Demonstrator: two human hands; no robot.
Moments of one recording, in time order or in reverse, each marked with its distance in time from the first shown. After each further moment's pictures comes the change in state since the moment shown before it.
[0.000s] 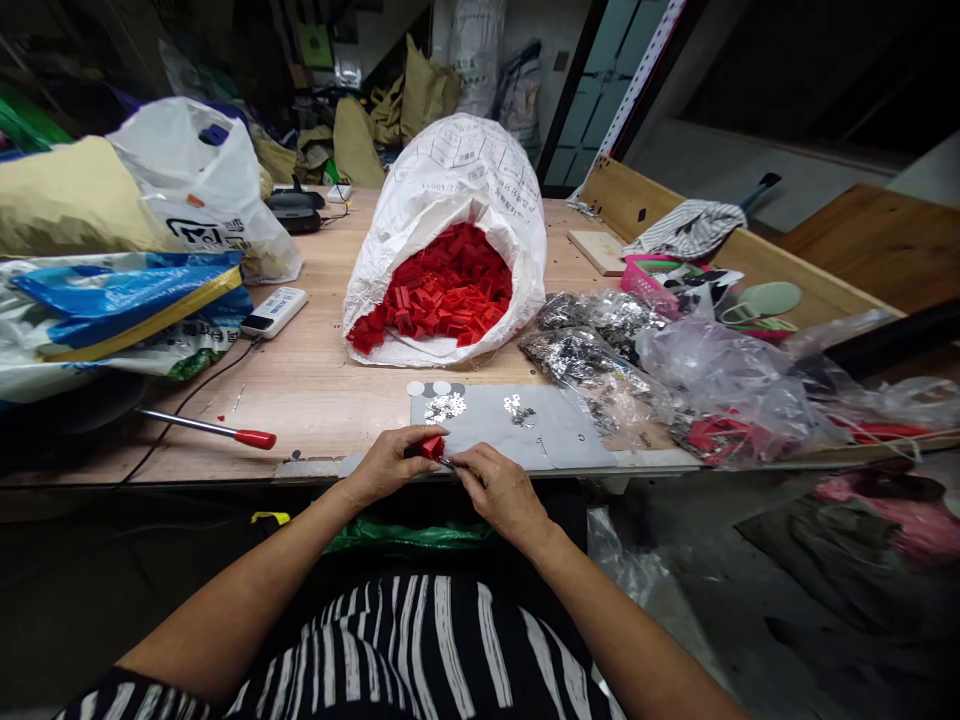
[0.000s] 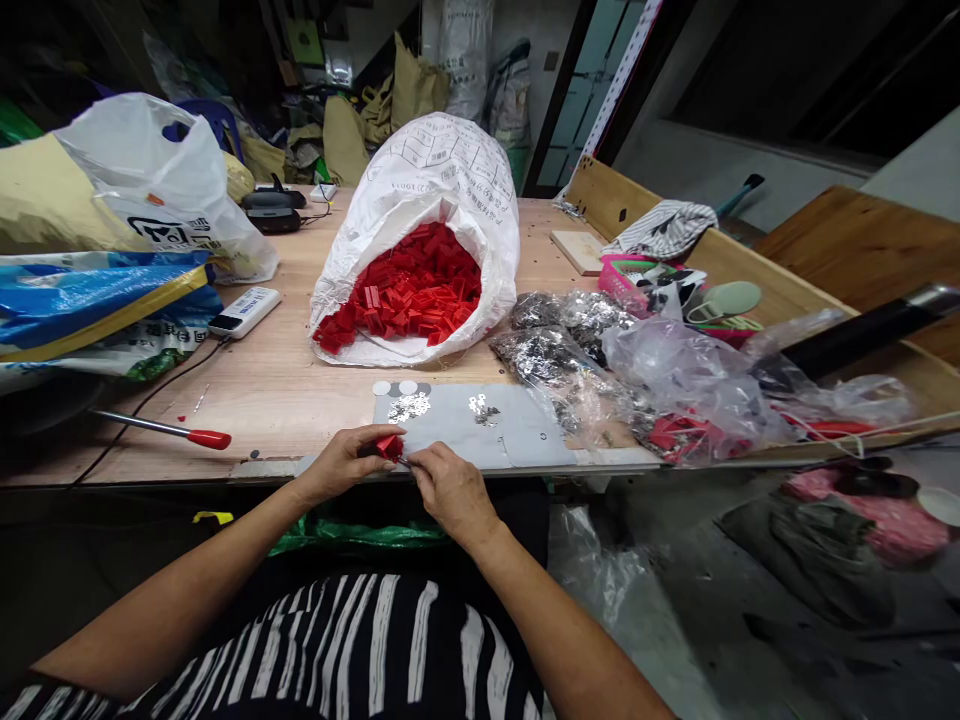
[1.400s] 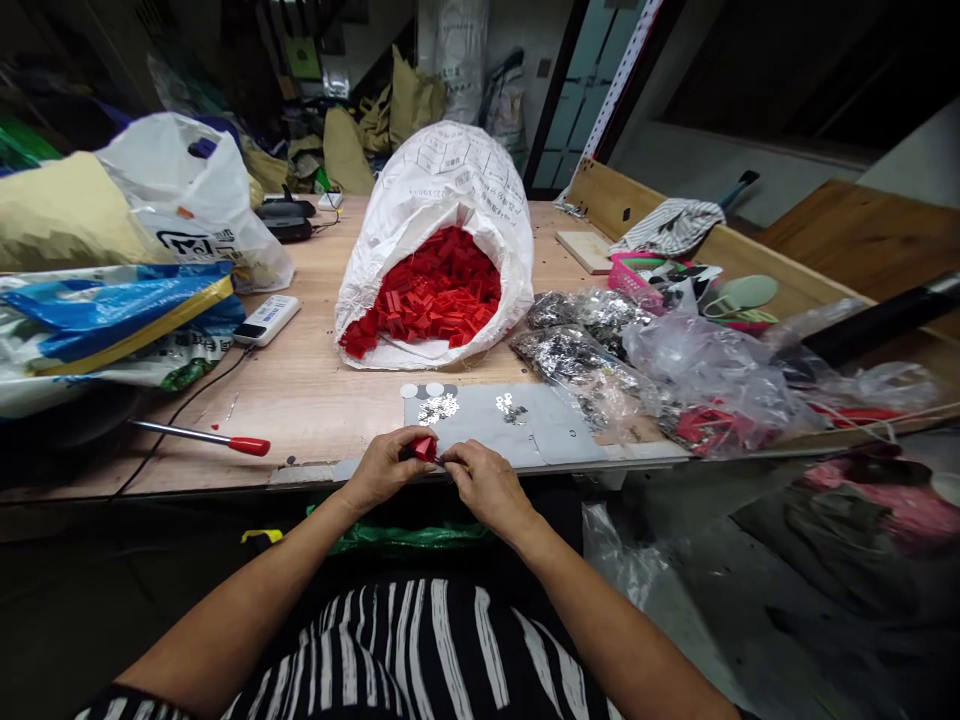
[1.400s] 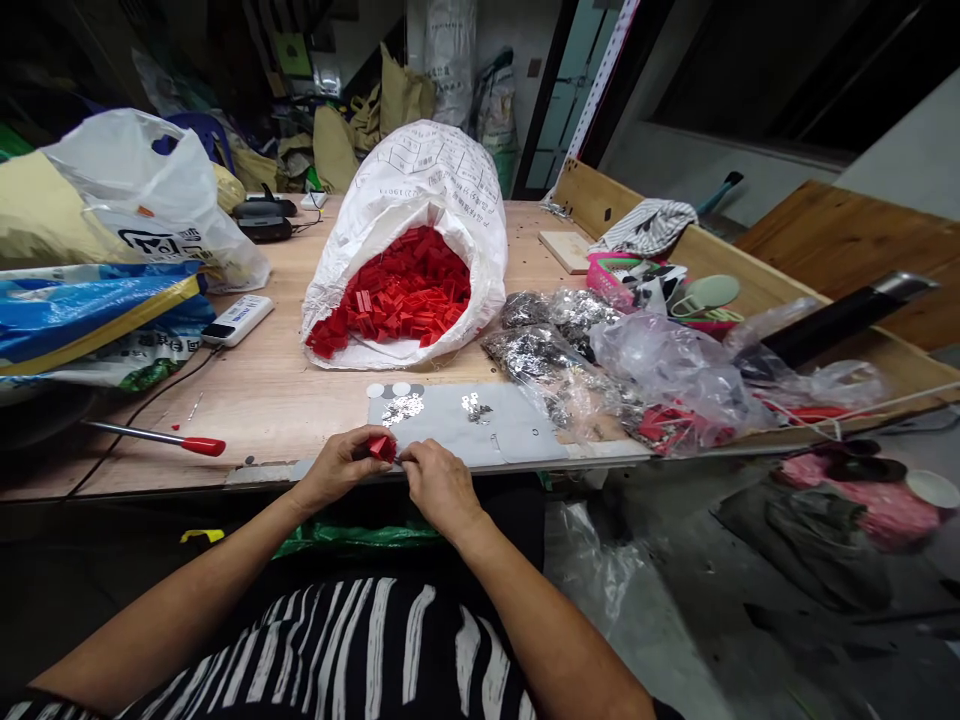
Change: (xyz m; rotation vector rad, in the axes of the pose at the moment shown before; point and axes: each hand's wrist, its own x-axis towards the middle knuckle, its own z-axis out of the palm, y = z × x) left_hand -0.003 0.000 0.006 0.048 0.078 -0.012; right_hand 0.008 -0.016 0.000 -0.042 -0.061 0.159
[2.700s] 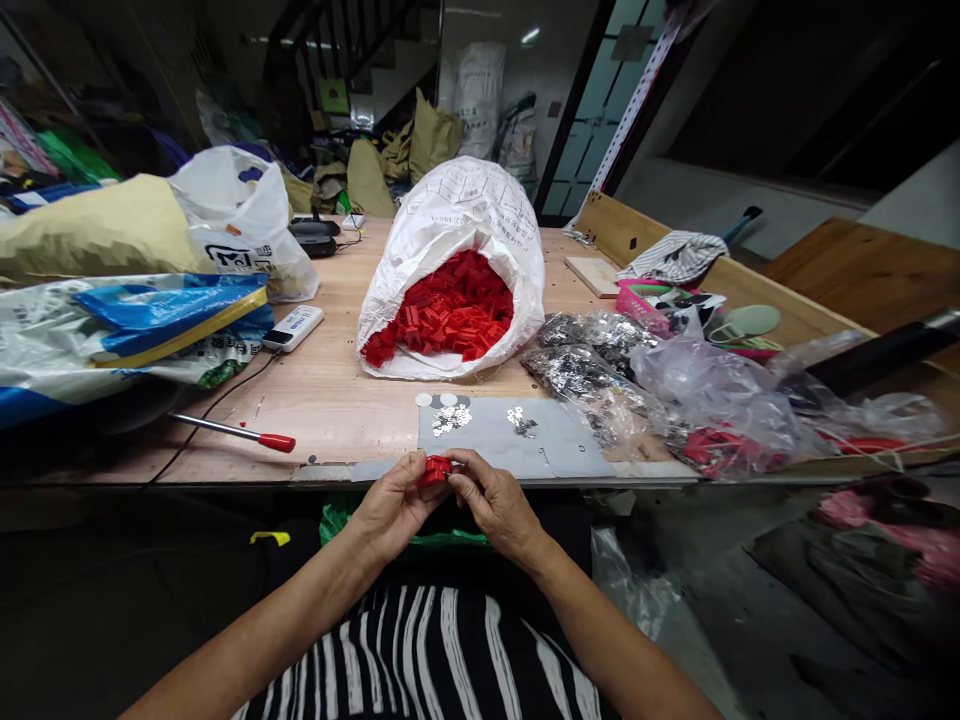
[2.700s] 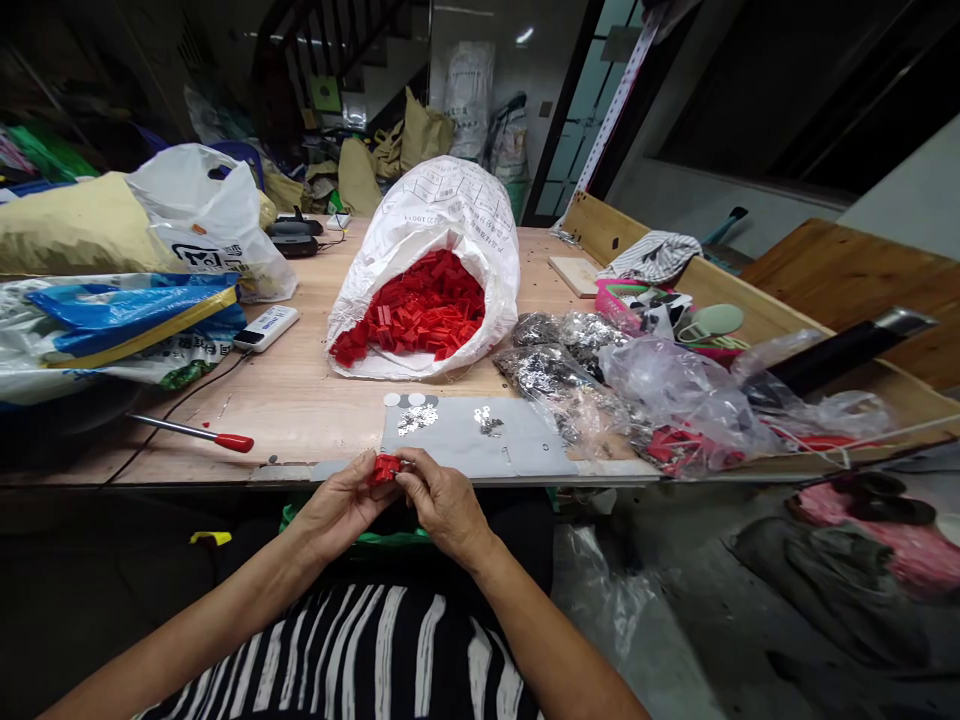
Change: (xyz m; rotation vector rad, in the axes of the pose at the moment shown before) left_hand -0.034 0.045 0.018 -1.399 0.195 -0.521; right_hand -0.014 -0.017 -0.011 0.391 0.005 -0.183
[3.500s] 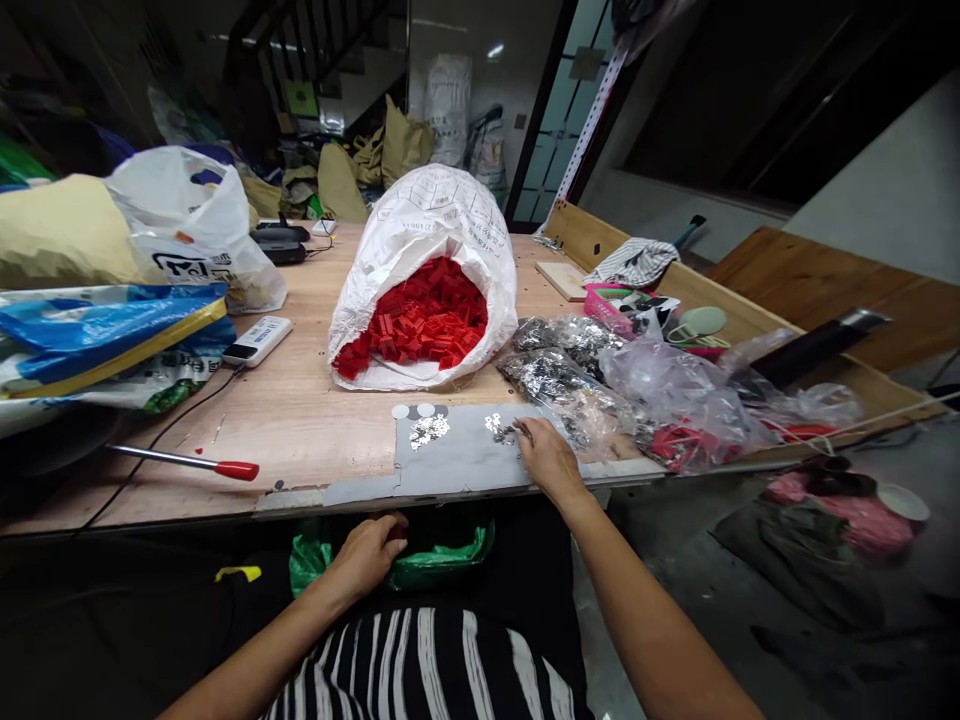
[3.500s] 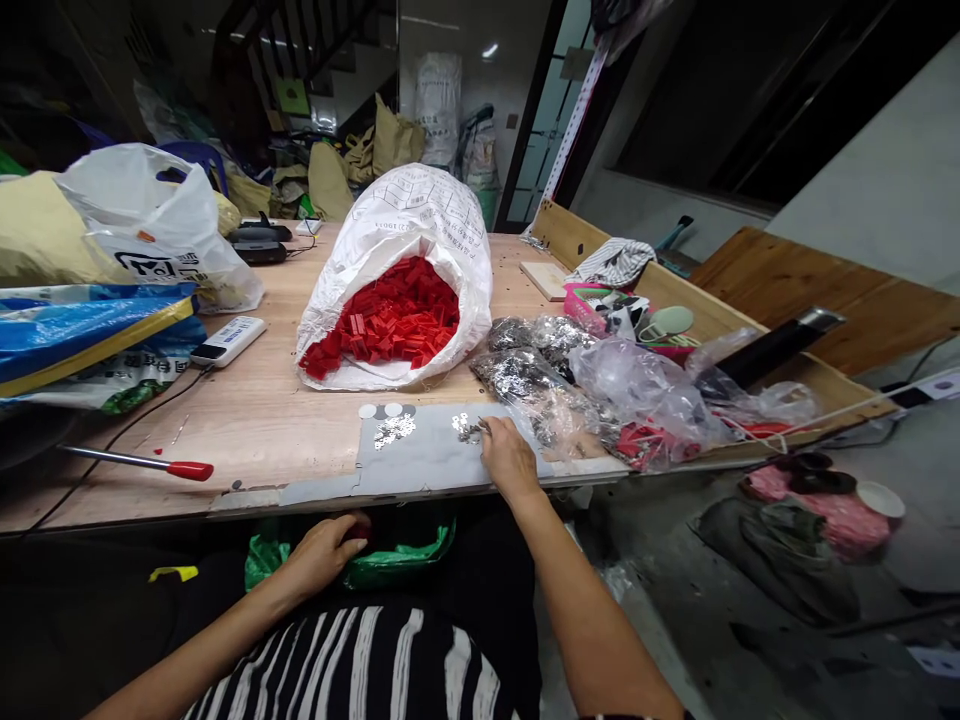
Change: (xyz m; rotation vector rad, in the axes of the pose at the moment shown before) left_hand 0.005 -0.019 -0.080 1.617 0.018 0.107; right_hand 0.022 0.099 -0.085 -0.679 0.317 0.328
